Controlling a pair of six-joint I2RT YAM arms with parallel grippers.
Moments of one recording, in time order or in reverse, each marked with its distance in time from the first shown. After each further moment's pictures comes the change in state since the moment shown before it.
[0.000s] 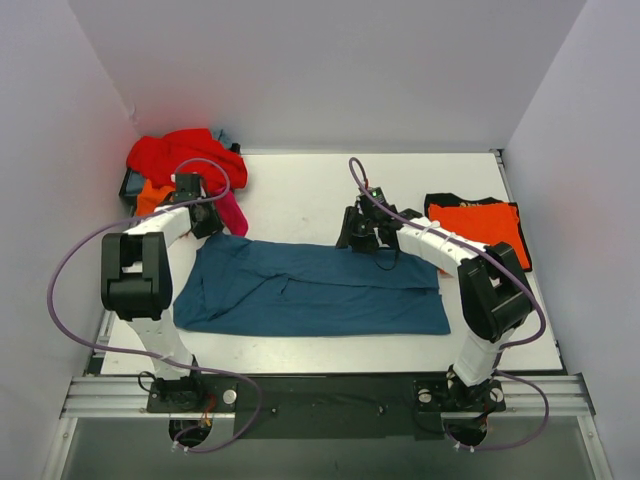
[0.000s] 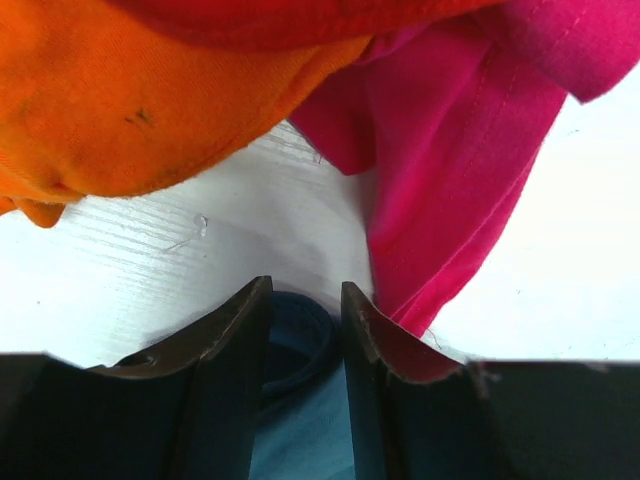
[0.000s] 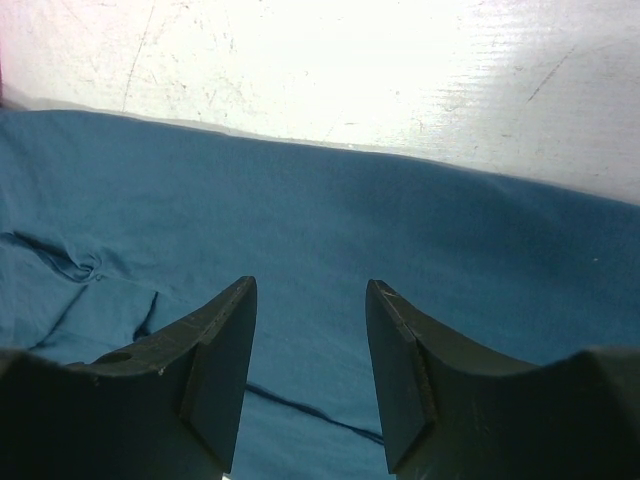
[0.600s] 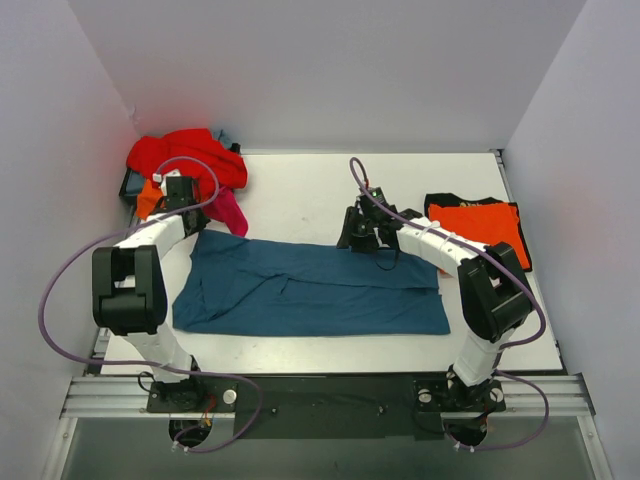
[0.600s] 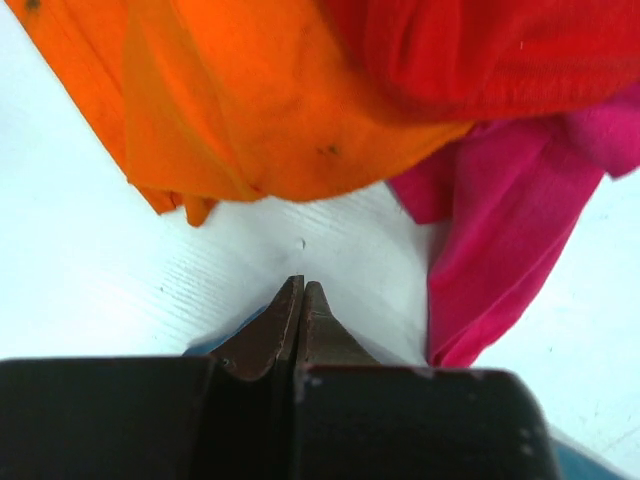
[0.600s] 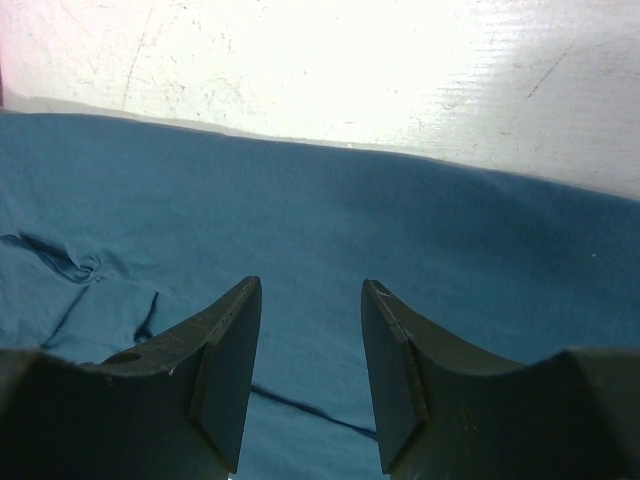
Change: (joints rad) left arm 0.019 -0.115 -0.093 0.076 -0.170 -0.021; right arm -0.002 0.000 0.000 -0.002 0.001 0.005
